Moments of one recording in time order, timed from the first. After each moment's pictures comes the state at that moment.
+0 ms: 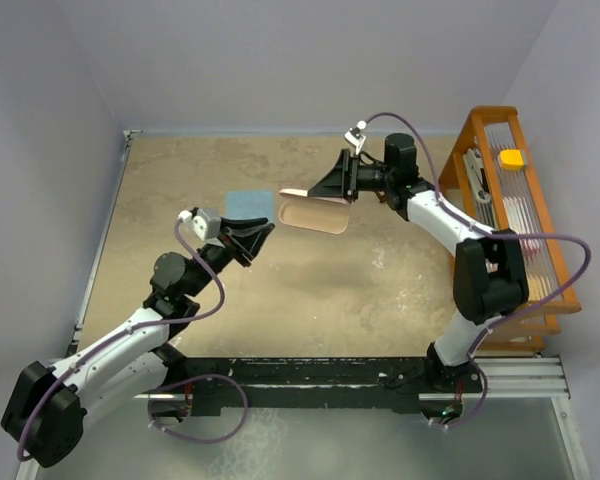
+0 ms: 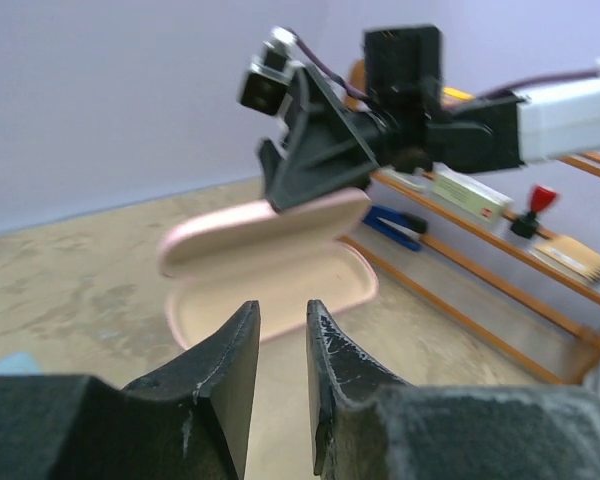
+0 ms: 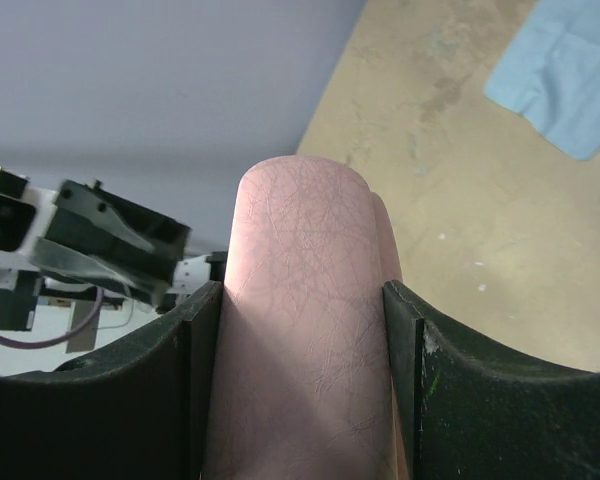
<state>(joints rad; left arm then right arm) -0.60 0.86 0.39 0.77 0.24 -0.30 0.30 1.70 1.24 0.19 -1.06 0.84</state>
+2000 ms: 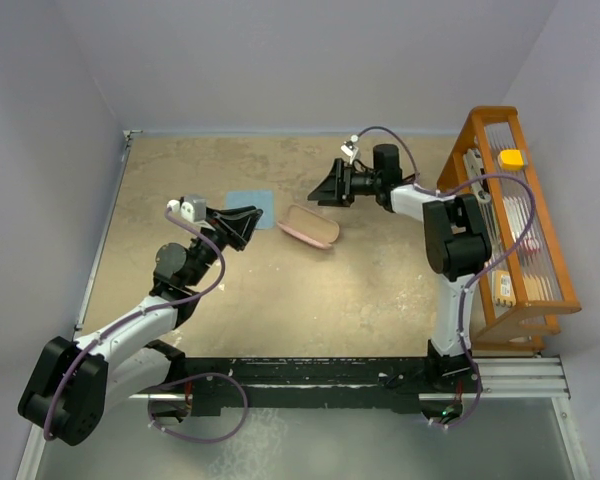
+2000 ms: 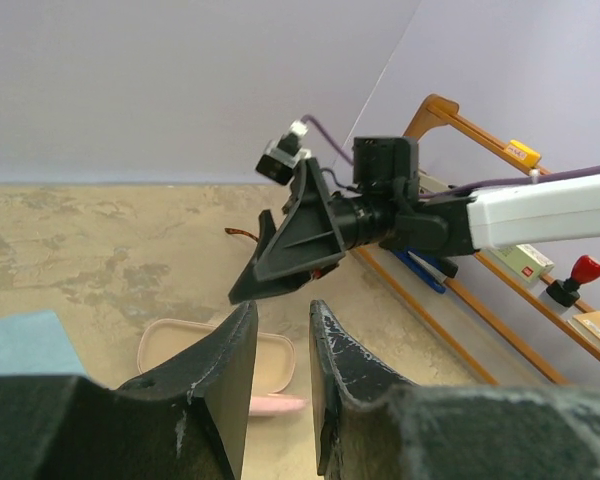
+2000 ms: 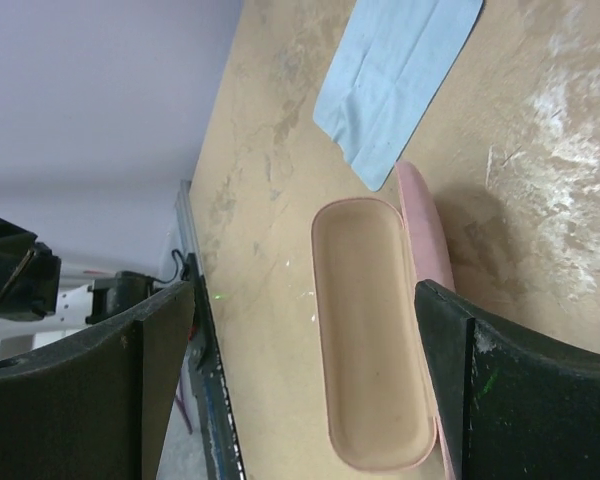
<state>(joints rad) -0.43 1.03 0.35 0.96 0.18 -0.50 0.24 2.14 1.37 0.26 -1.06 0.64</state>
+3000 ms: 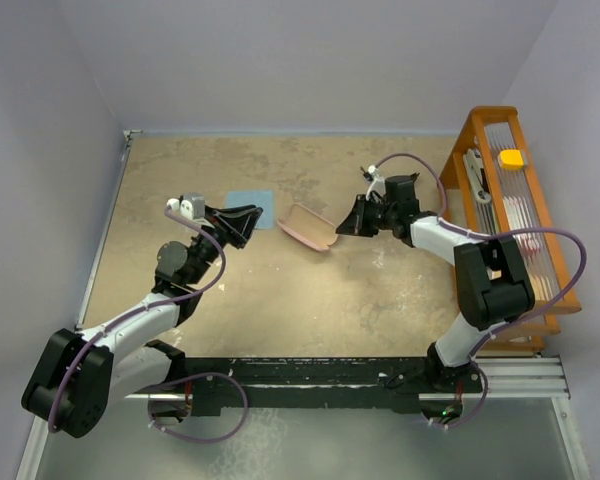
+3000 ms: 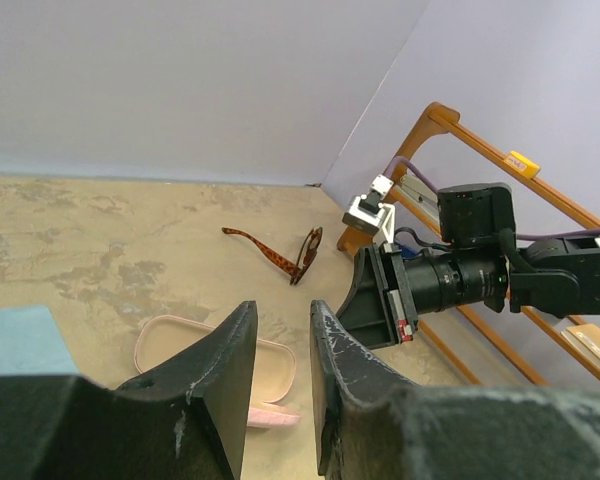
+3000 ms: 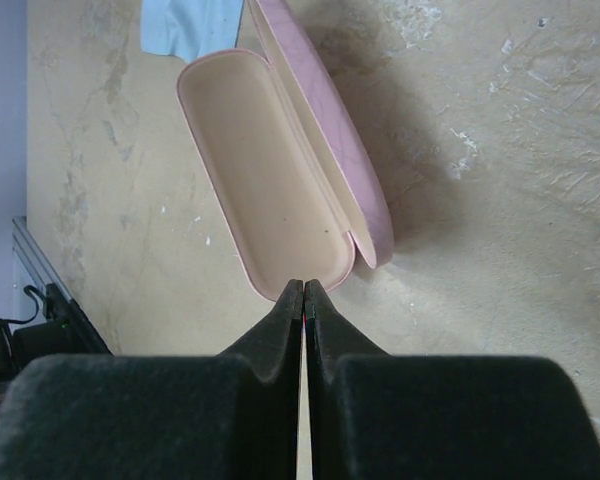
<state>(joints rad) -0.42 1.07 0.34 1.01 0.18 -0.54 0.27 1.67 0.94 0.03 -0.58 0.43</state>
